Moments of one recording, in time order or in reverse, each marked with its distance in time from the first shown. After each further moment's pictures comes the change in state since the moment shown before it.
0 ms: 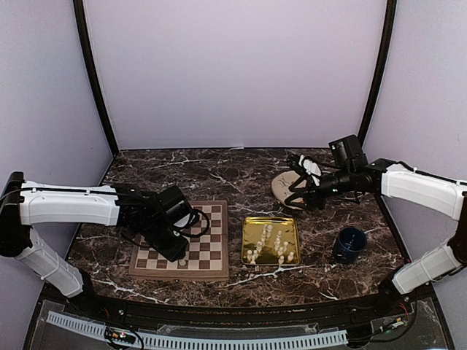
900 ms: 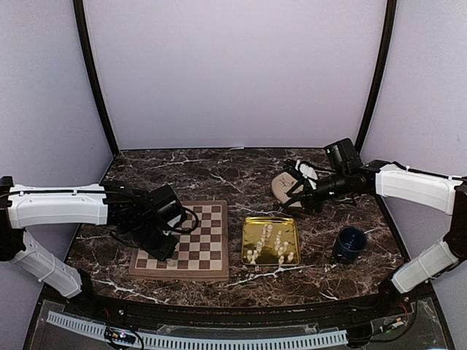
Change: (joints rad) left arm 0.000 -0.076 0.000 -0.127 -0.043 -0.092; right arm 0.000 0.055 -0.003 0.000 -0.023 -0.010
